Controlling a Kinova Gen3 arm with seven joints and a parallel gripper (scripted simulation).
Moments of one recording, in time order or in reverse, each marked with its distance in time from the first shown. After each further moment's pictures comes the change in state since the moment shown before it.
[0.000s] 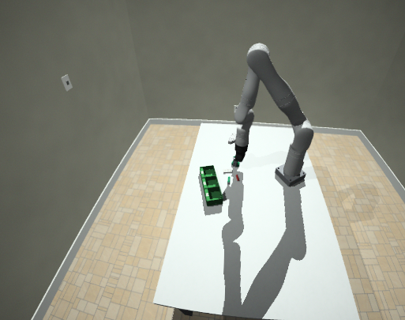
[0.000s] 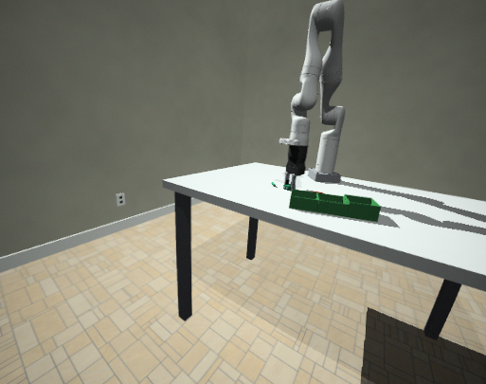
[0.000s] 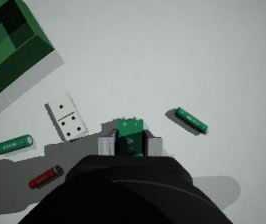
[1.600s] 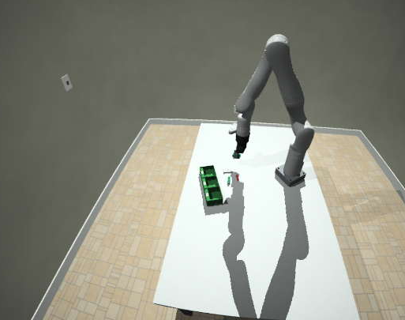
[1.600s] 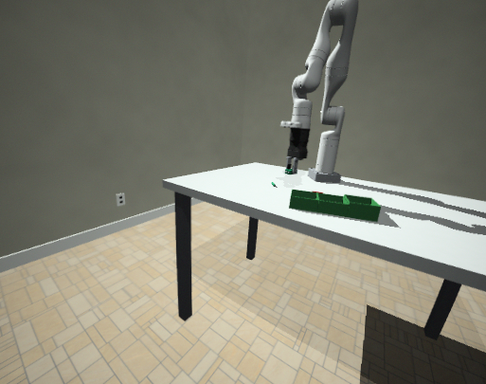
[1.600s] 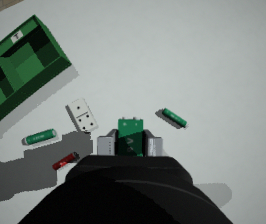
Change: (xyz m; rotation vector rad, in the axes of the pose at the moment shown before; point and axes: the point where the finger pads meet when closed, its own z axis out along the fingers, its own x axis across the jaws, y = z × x) arm 0.002 0.001 -0.065 -0.004 0.002 0.003
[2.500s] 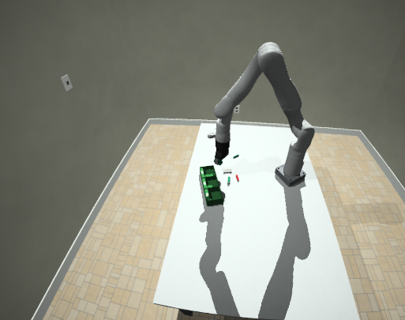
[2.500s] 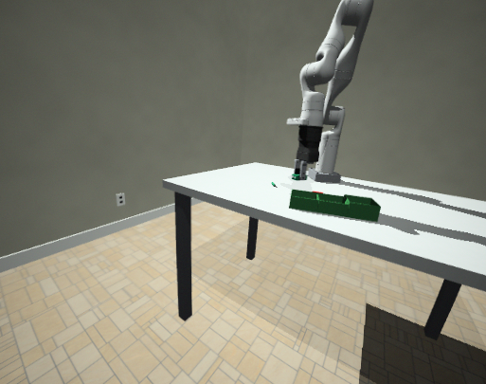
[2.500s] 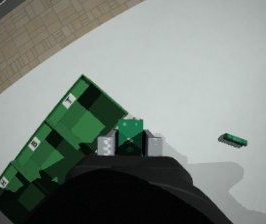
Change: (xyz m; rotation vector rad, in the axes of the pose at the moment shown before) arm -0.099 -0.076 -0.006 0.006 -0.024 0.241
